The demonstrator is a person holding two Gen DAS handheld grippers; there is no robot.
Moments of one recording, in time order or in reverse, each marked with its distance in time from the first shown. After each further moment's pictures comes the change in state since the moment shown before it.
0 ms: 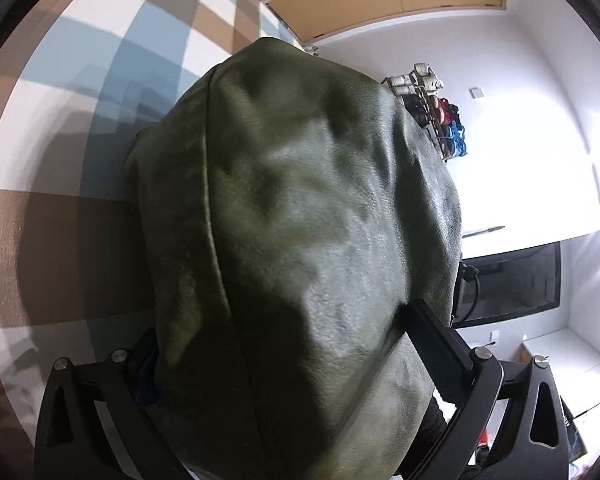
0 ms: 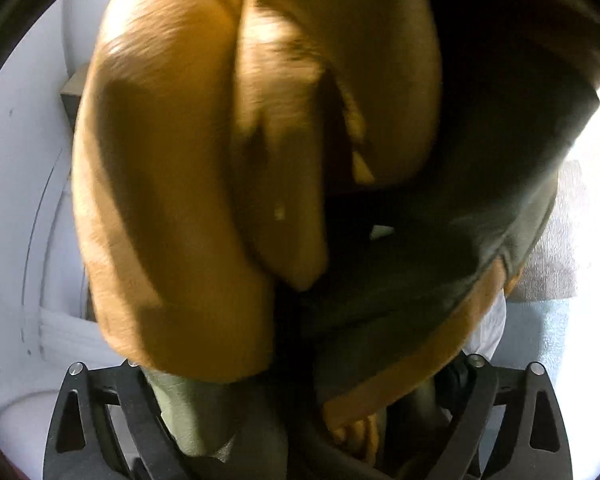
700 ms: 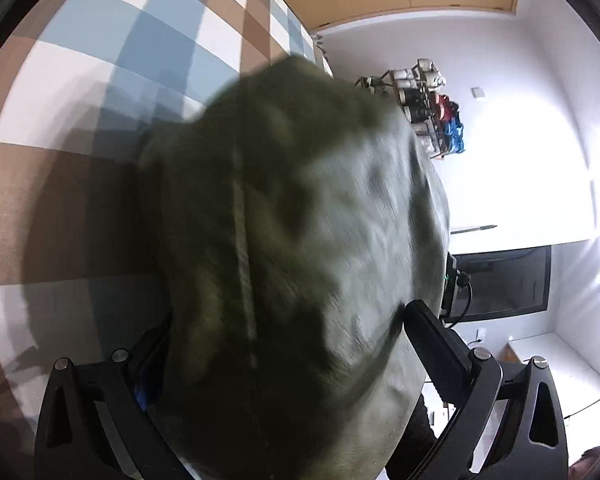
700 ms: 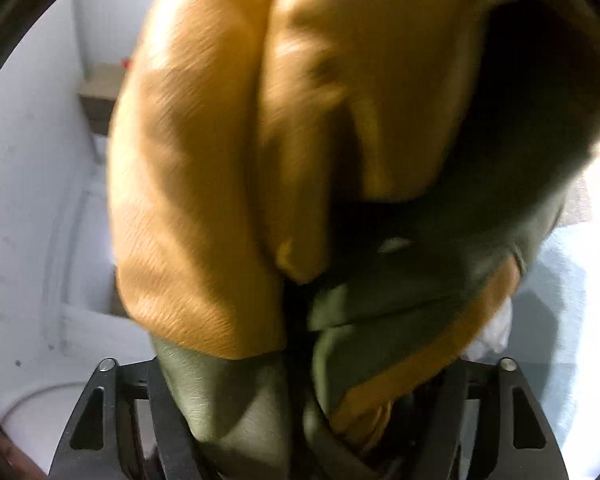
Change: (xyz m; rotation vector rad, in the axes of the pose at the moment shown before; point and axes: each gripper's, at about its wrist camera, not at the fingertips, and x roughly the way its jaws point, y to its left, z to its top) left arm -0.004 0.028 0.000 -0.071 0.033 -0.033; right arm 0.031 -0.016 -0.022 0.027 0.056 0.051
